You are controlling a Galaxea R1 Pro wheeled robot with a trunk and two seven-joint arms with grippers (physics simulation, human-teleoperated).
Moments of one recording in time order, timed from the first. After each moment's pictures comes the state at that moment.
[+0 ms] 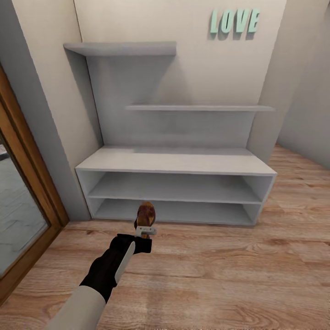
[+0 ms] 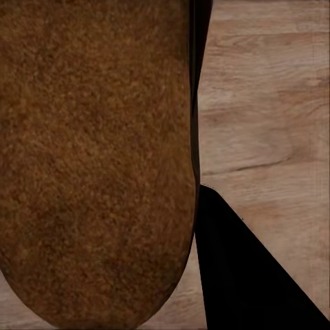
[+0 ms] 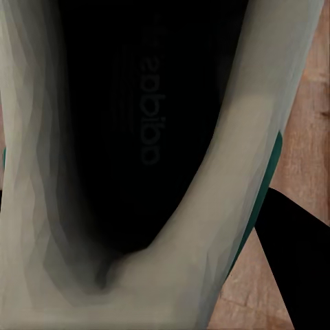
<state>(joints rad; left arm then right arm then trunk) -0.61 -0.14 -0.19 -0.93 0.13 0.79 0.03 -0.47 -0.56 -1.31 -1.24 0.15 0.62 0.14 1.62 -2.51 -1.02</state>
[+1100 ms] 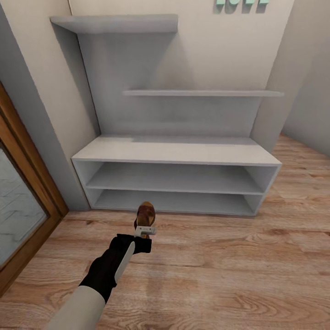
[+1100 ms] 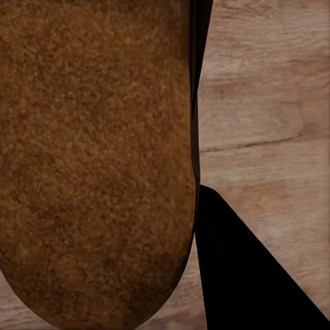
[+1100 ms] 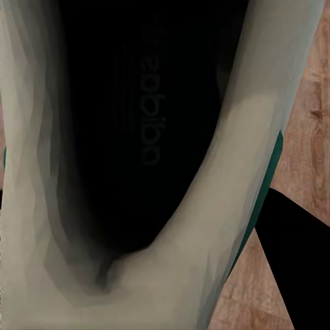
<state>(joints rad) -0.61 -0.14 -0.19 -0.93 0.13 0.78 0.02 -0.47 -0.56 -1.31 -1.24 0.15 0.62 0.14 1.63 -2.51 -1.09</state>
